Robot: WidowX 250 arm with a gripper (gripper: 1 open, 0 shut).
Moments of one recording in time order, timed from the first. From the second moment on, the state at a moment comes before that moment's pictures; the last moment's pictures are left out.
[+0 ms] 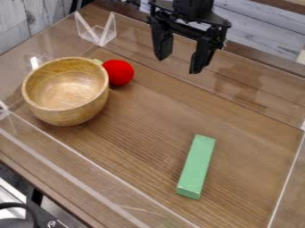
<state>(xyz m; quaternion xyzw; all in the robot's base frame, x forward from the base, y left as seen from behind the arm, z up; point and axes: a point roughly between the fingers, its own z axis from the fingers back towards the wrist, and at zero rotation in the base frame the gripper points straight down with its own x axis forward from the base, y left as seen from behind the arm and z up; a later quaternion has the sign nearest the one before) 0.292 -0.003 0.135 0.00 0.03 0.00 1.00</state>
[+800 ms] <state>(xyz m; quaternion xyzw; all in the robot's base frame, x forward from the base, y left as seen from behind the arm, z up) 0.287 0.070 0.105 0.03 0.05 -0.33 0.94</state>
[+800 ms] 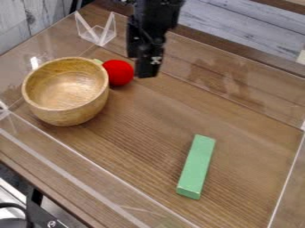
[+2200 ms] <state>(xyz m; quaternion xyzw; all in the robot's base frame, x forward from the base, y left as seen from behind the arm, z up) 0.304 0.133 0.068 0.05 -0.05 -0.49 0.87</state>
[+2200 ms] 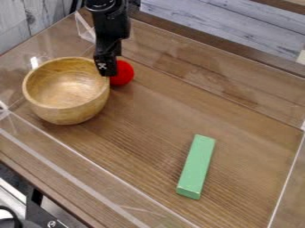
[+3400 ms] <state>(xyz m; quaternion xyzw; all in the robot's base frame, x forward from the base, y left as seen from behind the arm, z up) 0.327 0.144 0.039 0.00 -0.09 -0.51 0.86</state>
